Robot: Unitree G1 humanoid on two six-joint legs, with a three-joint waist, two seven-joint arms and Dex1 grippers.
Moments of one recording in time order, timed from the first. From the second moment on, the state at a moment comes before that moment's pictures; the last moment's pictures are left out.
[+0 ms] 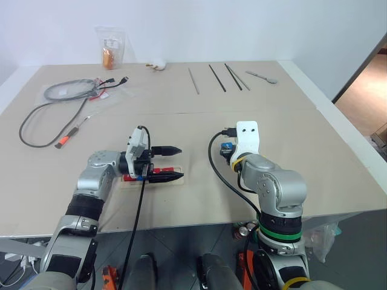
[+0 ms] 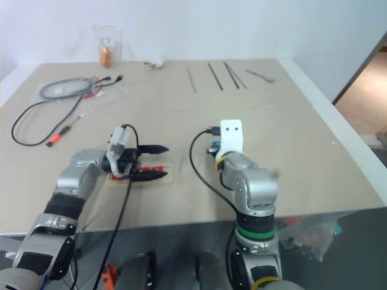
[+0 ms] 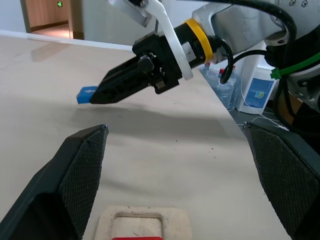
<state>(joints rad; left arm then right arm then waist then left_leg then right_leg) -0.65 0.39 -0.04 0.46 -0.45 0.13 -1.47 -0.60 -0.02 -0.07 -0.34 0.10 1.31 -0.11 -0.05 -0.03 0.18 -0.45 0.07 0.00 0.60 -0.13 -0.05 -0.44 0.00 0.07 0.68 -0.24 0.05</state>
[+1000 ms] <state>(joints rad) -0.61 0.41 -0.03 0.41 -0.43 0.09 -1.45 -0.57 -0.69 -0.08 -0.20 0.27 0.86 0.61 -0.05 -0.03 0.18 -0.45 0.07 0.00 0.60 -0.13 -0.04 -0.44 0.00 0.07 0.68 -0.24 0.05</state>
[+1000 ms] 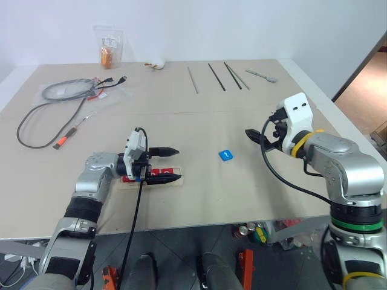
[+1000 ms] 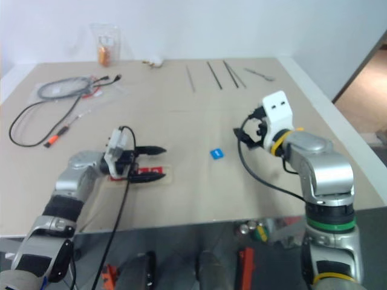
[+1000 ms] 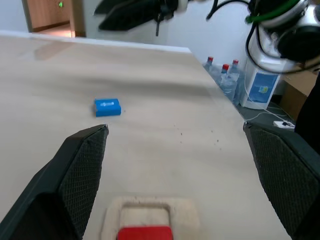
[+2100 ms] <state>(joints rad) -0.47 0.56 0.07 0.14 -0.50 0.16 -1.29 -0.75 -0.57 0.14 0.66 0.14 0.07 1.15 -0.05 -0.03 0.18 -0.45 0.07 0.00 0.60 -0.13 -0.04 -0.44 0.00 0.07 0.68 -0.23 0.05</state>
